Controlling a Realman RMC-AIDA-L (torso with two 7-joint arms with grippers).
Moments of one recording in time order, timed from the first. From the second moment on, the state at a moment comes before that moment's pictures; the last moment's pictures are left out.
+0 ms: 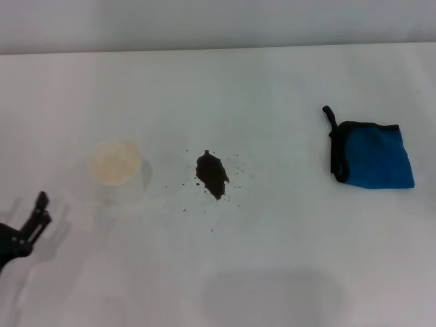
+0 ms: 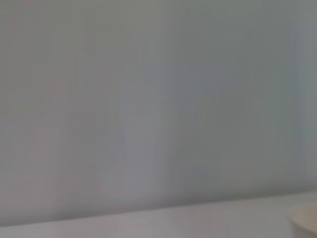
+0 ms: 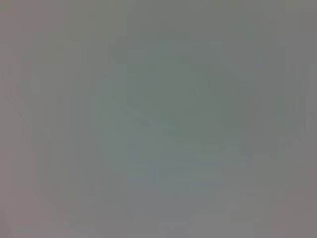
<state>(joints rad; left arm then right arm) -0.16 -2.08 2.83 0.19 -1.07 1.36 -0.10 0.14 1.97 -0.71 -0.47 2.25 1.20 -2.09</state>
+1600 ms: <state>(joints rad) -0.30 -2.07 2.83 0.02 -1.19 1.38 -0.18 0.72 2.01 -1.30 -1.09 0.17 1.48 -0.46</state>
